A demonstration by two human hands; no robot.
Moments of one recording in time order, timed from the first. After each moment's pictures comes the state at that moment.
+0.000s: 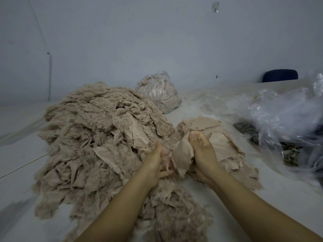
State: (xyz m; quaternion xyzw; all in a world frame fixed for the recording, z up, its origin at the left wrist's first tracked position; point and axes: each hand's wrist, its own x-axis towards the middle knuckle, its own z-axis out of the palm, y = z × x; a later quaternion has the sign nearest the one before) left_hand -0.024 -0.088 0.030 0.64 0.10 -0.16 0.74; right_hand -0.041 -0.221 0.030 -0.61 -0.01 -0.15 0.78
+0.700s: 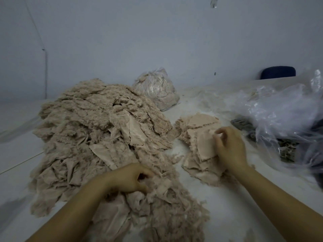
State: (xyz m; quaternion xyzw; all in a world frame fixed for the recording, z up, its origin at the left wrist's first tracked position) left_hand -0.022 -0.008 0.021 0.90 -0.32 -0.20 0.23; right_hand -0.037 -0.307 0.018 -0.87 0.08 -0.32 0.37
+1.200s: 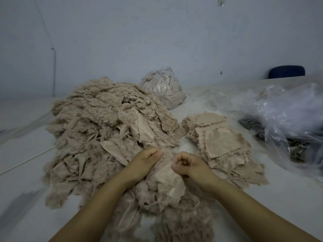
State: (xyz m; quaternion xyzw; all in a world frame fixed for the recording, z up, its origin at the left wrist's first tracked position) left_hand -0.036 -0.027 0.025 0.81 -0.20 -0.05 0.55; right_hand -0.068 -0.205 0.004 -0.69 -0.08 0.08 0.72
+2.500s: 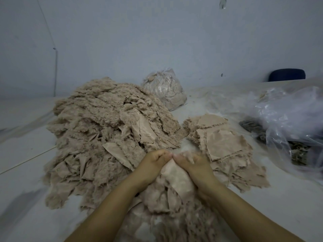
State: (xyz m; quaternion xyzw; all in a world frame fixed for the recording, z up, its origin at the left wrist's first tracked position) left_hand -0.046 -0.045 0.022 0.75 -0.20 -0.06 0.63; right_hand -0.070 -0.191 0.002 -0.64 0.02 -0.03 0.76
